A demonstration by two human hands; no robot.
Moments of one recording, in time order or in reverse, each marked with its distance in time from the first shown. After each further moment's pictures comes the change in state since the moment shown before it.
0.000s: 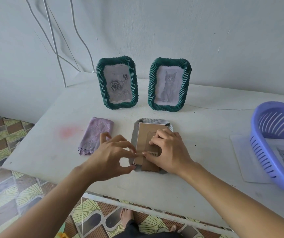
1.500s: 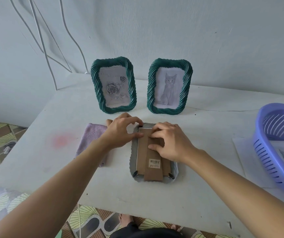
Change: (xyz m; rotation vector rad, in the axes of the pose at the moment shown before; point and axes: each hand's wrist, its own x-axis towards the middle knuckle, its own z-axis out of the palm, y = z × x) left_hand 0.102 -0.059 0.018 -0.297 0.059 -0.323; right_hand 0.048 0.019 -0.013 0.030 -0.159 0.003
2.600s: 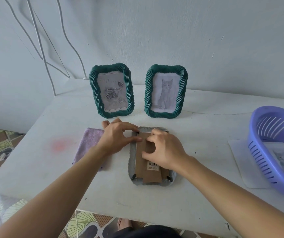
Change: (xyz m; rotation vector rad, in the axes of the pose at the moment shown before) left_hand -0.006 -0.007 0.006 -0.018 0.174 0.076; right_hand -0.005 -0.035 -0.004 -0.072 -0.051 0.164
